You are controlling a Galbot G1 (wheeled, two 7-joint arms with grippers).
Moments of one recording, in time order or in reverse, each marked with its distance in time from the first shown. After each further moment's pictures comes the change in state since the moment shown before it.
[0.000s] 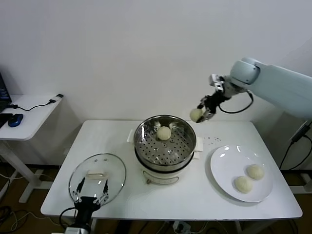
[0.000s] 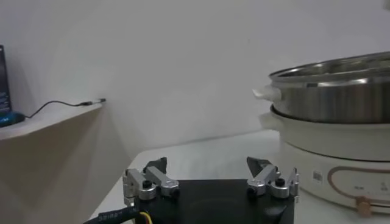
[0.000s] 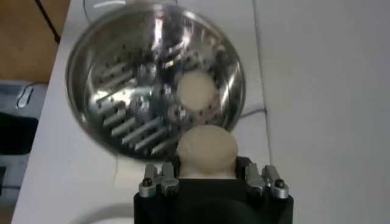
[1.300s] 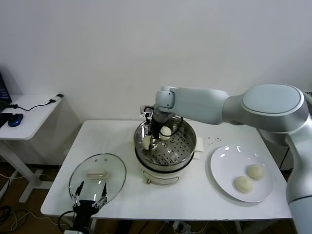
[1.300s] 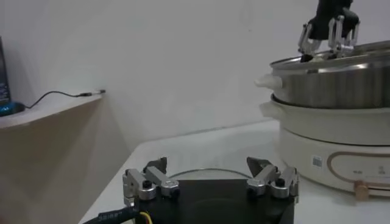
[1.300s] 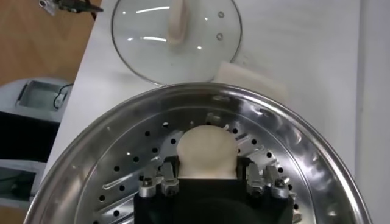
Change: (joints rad) left arm 0.010 0.013 -0.012 0.024 -0.015 -0.011 0.008; right arm -0.145 0.447 -0.206 -0.151 0.144 -0.075 0.127
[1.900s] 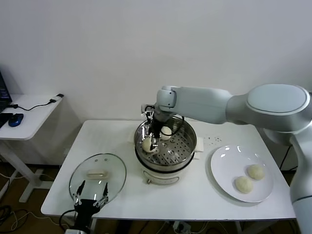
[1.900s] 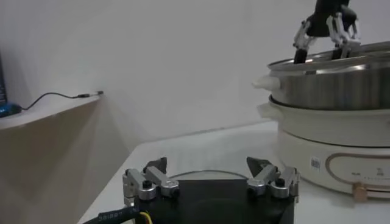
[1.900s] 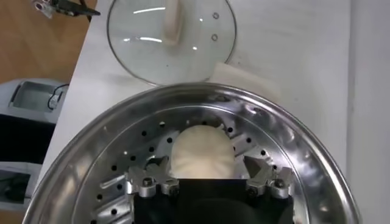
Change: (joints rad) left arm -0.008 0.001 0.010 0.001 0.007 0.003 -0.001; right arm 0.063 -0.102 0.035 0.095 -0.023 -0.008 0.006
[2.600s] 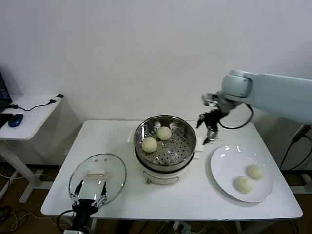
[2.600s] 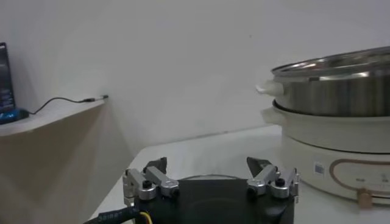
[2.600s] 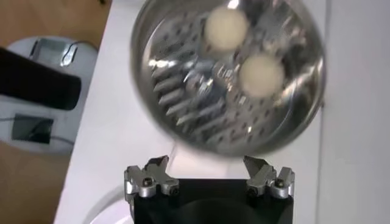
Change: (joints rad) left arm 0.021 -0.004 -0.011 -0.029 0.001 0.002 -0.013; right arm 0.129 -0.645 -0.008 0.376 -0.331 0.114 -0.149
